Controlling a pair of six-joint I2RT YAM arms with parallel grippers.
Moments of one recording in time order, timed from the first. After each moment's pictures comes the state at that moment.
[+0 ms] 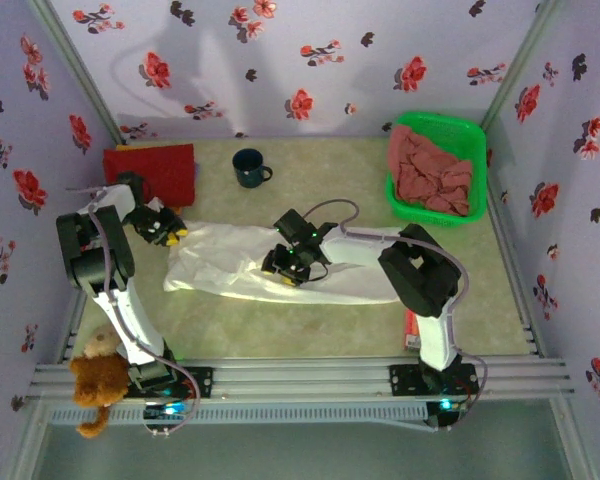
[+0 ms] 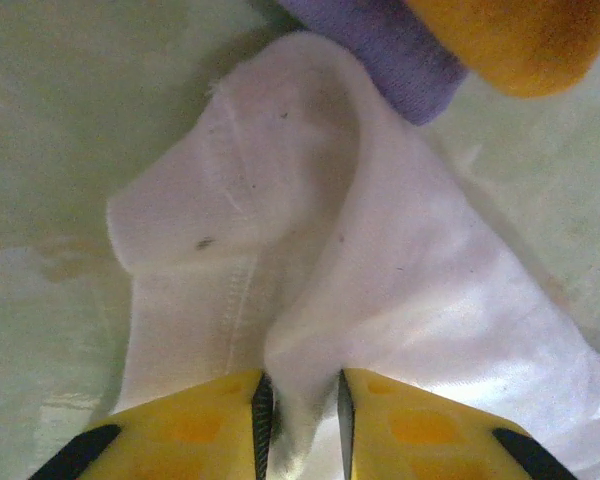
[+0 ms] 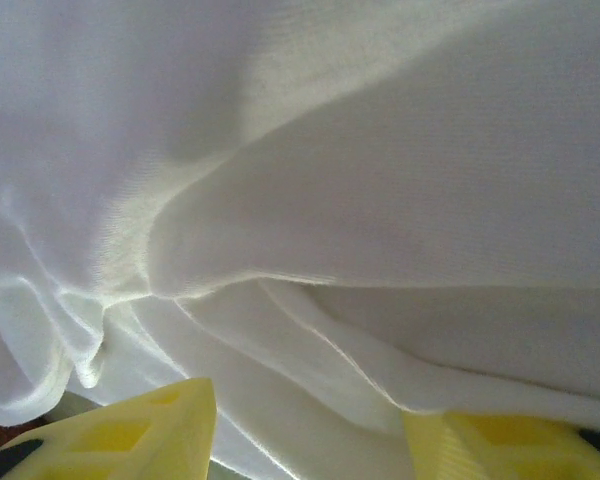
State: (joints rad) left arm 0.21 1.99 1.37 -0.88 0.44 -0.37; right arm 0.86 1.97 1.26 -0.38 -0.36 1.14
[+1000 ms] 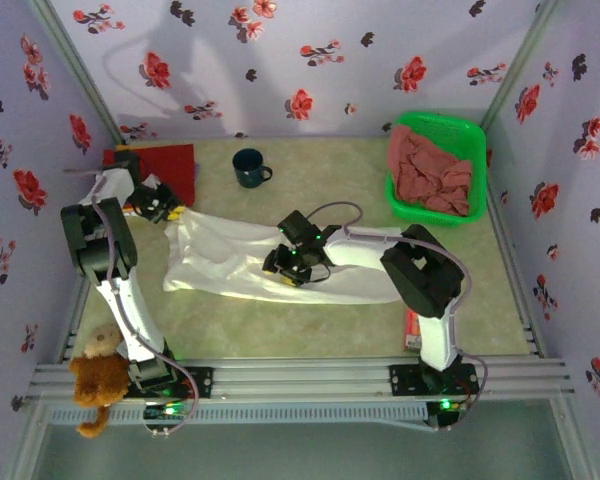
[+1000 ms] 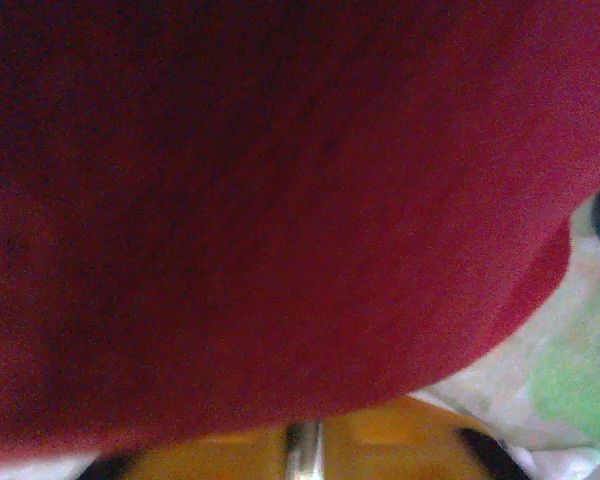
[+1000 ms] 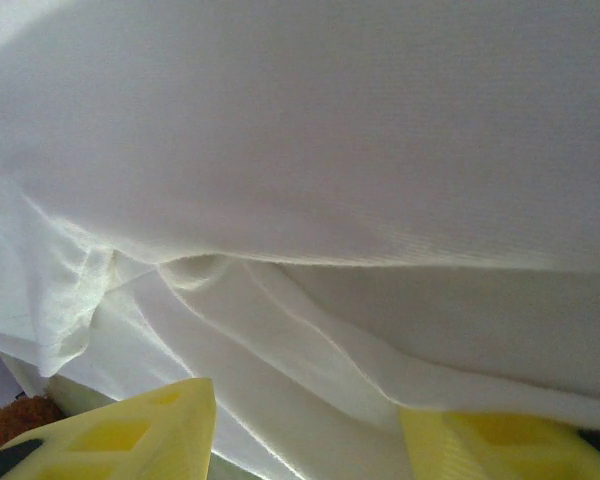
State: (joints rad) left arm 0.20 2.13 1.65 -0.88 0.48 -0.45; right arm 0.84 1.96 1.21 -0.32 -0.37 1.15
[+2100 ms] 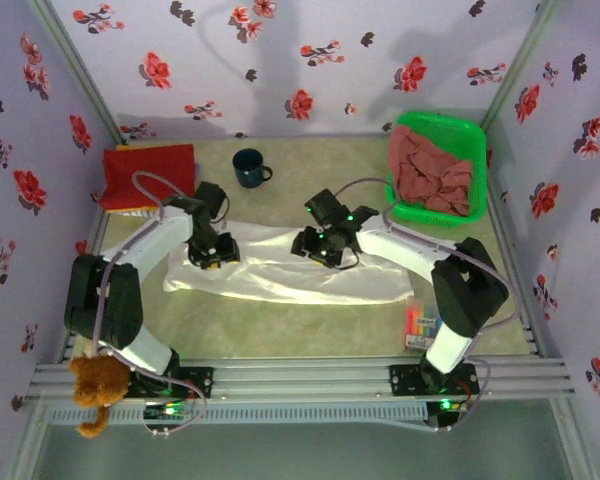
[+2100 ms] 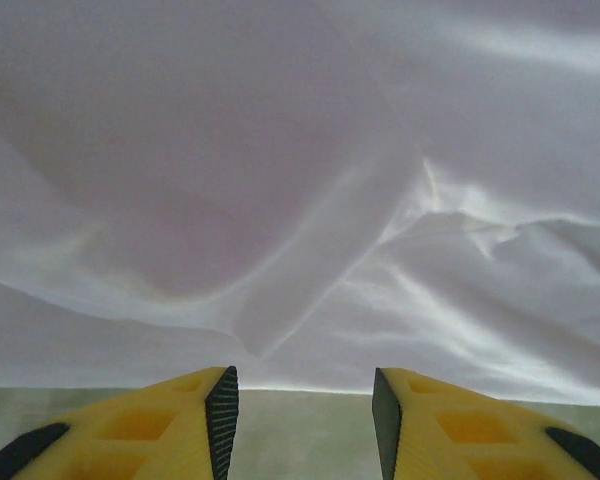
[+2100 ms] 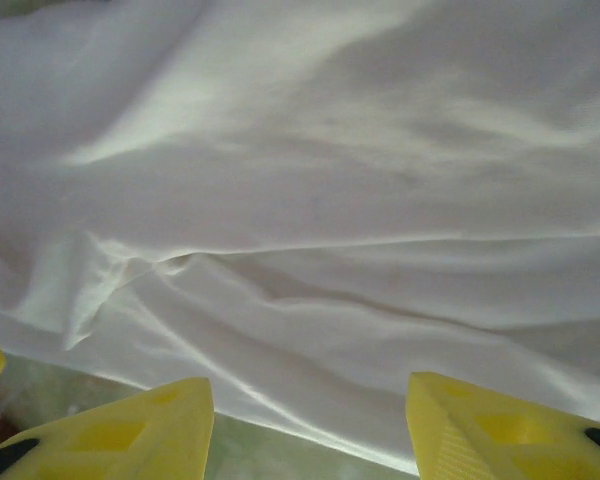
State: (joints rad) left arm -0.39 1.59 1.13 -0.99 0.16 -0.51; right arm 0.73 1.69 1.19 -0.62 -0.23 0.97
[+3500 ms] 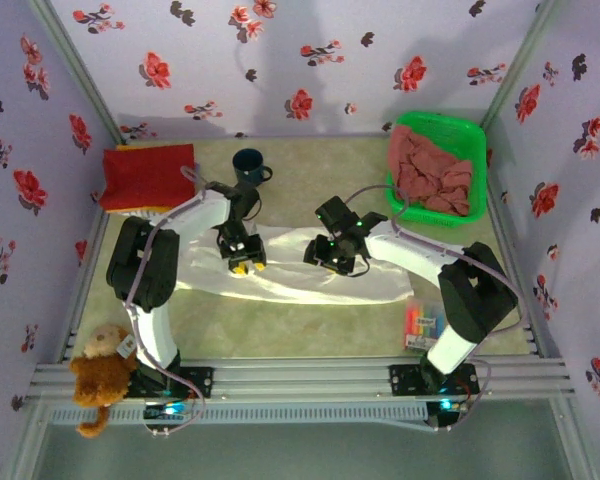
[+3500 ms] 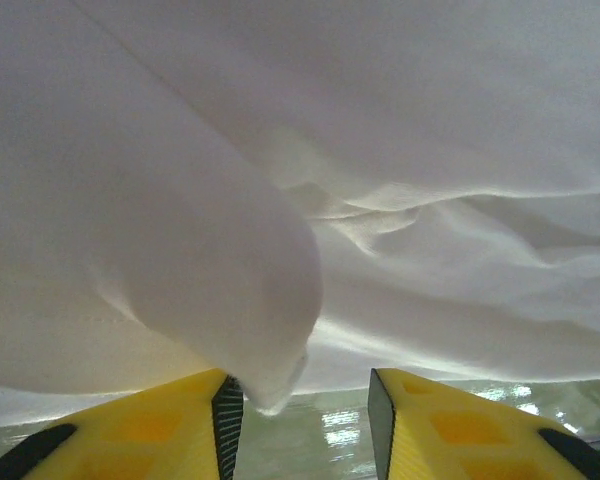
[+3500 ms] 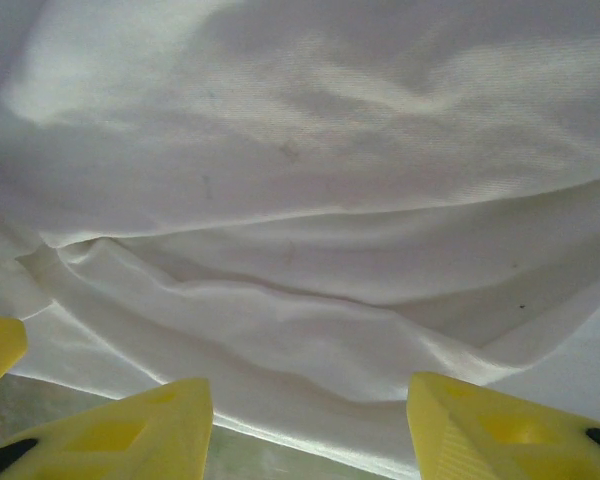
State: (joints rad) left arm -0.48 1.89 1.36 -1.13 0.30 -0.53; right arm 0.70 1.65 1.11 -0.64 -0.21 0.93
